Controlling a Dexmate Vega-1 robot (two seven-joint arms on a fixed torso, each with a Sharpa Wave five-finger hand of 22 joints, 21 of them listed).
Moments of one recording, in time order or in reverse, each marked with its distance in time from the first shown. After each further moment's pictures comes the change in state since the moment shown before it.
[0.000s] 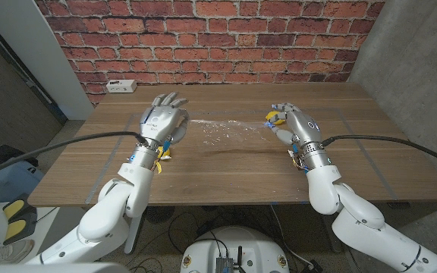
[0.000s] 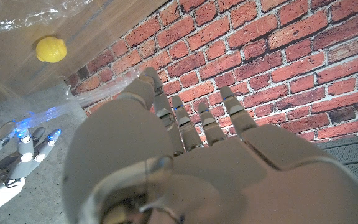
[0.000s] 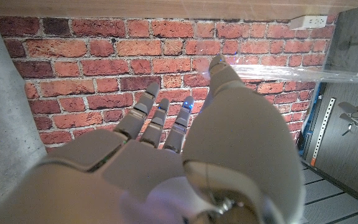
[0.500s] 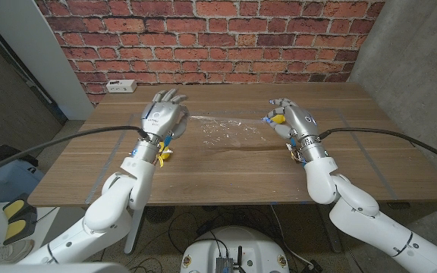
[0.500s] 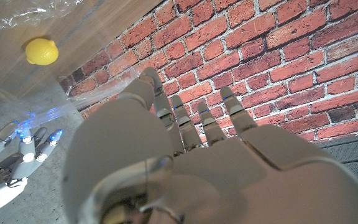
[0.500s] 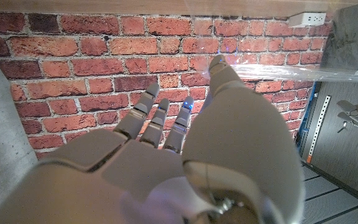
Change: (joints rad) left arm -0.070 -0.004 0.030 0.038 -0.006 0.010 -0.016; left_hand 0.000 0.000 0.000 0.000 0.000 0.000 0.000 0.000 0.000 0.005 -0.005 0.000 0.000 0.000 0.000 0.000 -0.001 0.000 0.000 0.000 0.000; right arm 0.077 0.012 -0.013 0.070 0.027 0.054 0.013; right_hand 0.000 0.000 -0.004 -0.004 0.000 0.000 0.000 0.000 0.000 0.000 0.000 -0.009 0.000 0.000 0.000 0.000 0.000 0.000 0.000 0.000 0.000
